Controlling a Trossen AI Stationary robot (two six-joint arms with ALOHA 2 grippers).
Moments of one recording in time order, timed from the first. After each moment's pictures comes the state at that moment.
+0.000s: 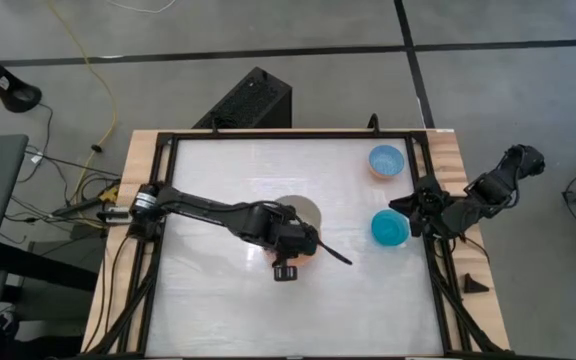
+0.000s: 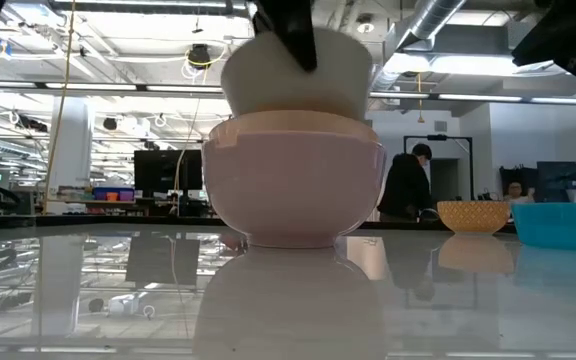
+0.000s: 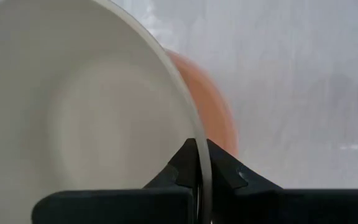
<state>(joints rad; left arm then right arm) -0.22 2.00 1.94 -1.03 -0.15 -0.22 0.63 0.53 0.75 -0.98 0.78 1.05</state>
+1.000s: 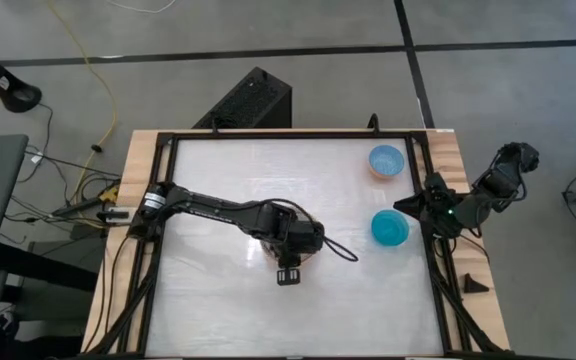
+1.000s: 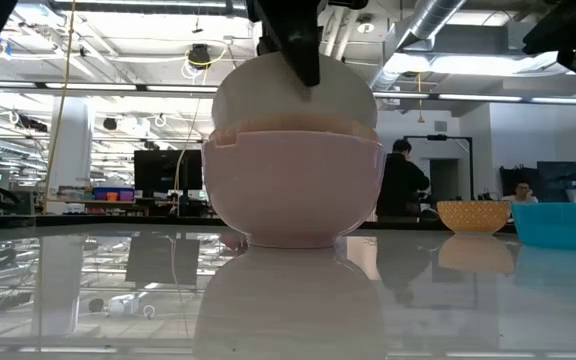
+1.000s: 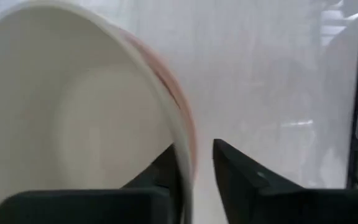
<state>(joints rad) -0.18 2.06 1.94 -1.01 0.09 -0.27 0.70 0.44 0.75 -0.99 0.78 1.05</state>
